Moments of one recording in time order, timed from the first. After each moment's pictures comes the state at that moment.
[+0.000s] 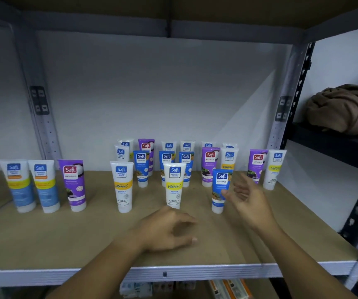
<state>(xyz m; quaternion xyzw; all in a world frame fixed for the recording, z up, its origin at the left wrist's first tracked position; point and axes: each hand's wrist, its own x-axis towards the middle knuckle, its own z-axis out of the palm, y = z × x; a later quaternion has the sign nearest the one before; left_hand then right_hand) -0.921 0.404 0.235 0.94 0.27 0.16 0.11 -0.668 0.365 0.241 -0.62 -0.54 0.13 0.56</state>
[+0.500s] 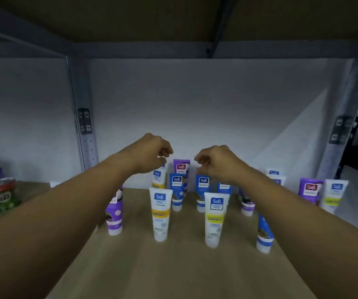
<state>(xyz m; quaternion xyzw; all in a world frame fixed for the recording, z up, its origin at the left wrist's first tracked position) -1.019 0.522 0.411 0.86 0.46 0.20 -0.05 -0.794 0.492 0.392 -0.57 -0.78 0.01 0.24</state>
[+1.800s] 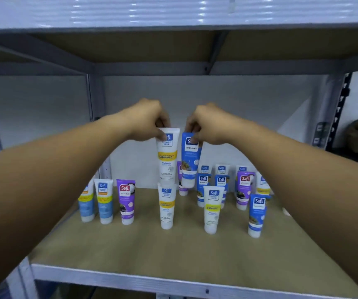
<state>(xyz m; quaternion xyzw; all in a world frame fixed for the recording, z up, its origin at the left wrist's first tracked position) -1.039 0.421 0.509 0.85 0.46 0.21 -0.14 -0.847 0.397 0.508 -0.54 -0.81 -0.12 0.18</state>
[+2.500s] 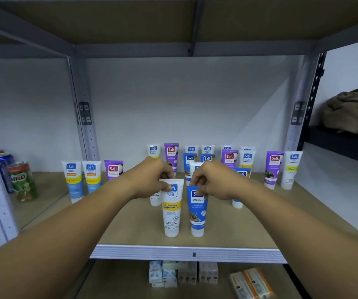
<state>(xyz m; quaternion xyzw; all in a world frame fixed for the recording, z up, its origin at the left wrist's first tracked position) -1.011 0.379 0.351 0.88 0.43 0.17 0.07 -0.796 0.357 0.341 -0.58 -0.80 0.08 0.16</state>
